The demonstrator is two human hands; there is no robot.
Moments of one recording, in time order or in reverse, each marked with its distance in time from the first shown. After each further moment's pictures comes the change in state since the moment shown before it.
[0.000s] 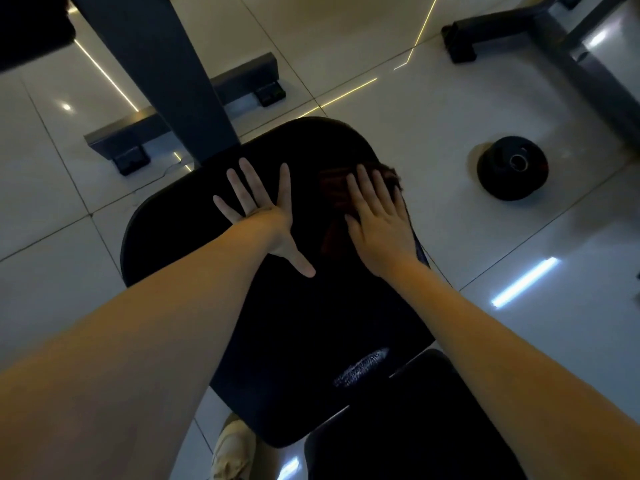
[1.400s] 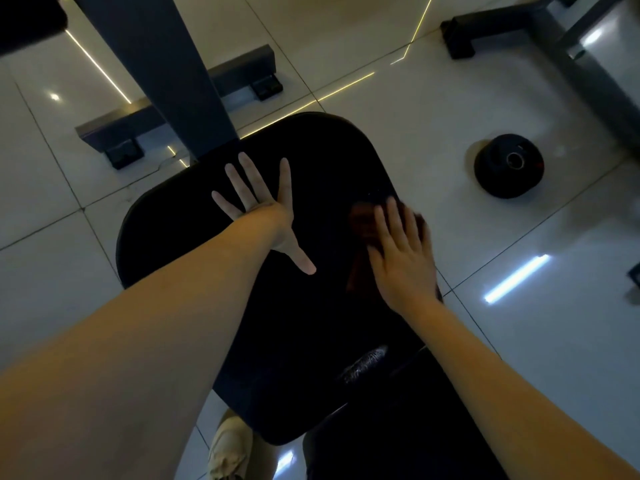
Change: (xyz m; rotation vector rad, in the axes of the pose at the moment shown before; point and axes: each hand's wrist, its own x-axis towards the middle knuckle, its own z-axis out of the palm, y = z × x) left_hand 0.001 0.001 -0.002 -0.032 -0.005 0.007; right_hand -0.055 0.009 0.008 -0.045 0.015 0.149
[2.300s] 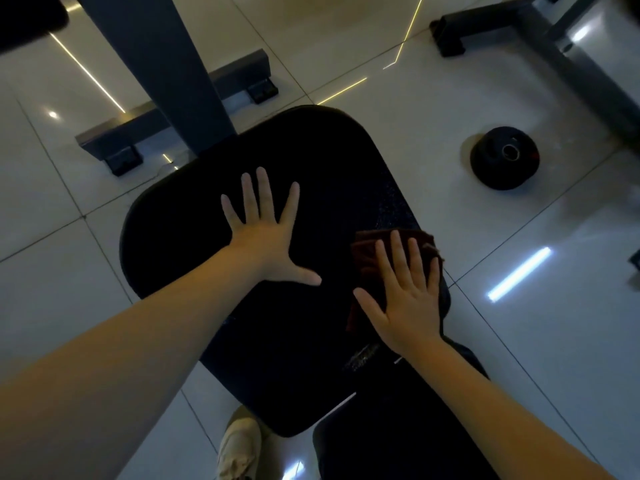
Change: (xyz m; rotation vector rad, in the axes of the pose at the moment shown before) left_hand -0.008 -0.026 0.047 0.172 0.190 0.282; right_hand -0.072 -0.008 0.023 0.033 -0.028 0.053
